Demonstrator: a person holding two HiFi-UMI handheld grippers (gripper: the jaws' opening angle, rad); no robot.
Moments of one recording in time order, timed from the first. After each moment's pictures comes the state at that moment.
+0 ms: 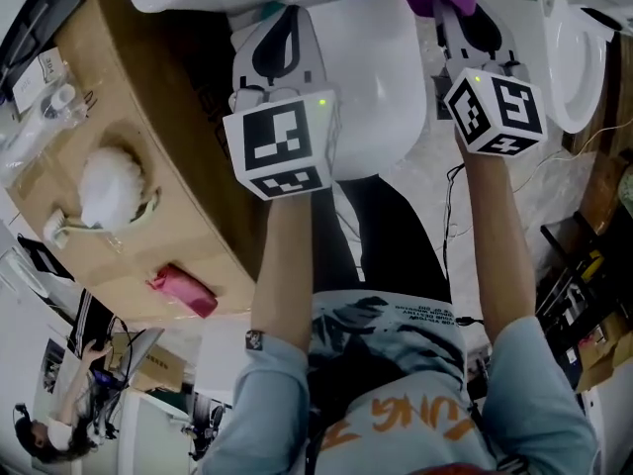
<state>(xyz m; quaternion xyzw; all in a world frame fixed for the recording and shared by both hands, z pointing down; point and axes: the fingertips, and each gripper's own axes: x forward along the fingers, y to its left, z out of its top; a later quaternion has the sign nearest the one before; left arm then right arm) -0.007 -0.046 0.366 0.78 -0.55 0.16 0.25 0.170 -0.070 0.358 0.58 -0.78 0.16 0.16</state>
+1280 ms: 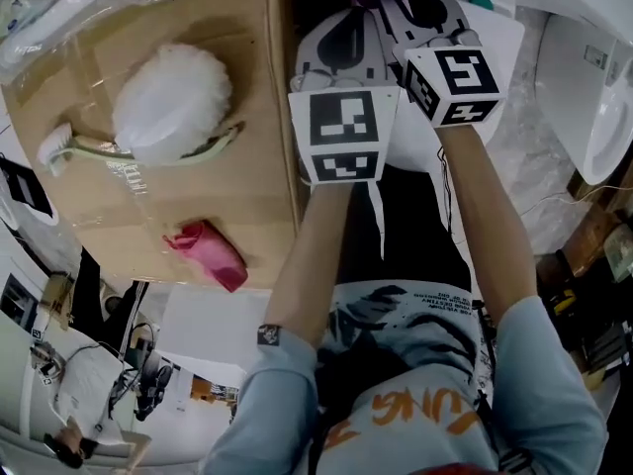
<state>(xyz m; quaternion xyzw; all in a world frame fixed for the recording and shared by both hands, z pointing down) -0.154 0.011 0.429 0.72 -0.59 0.16 0.33 -0.135 -0.040 0.444 0.38 -0.89 0.19 0.18</state>
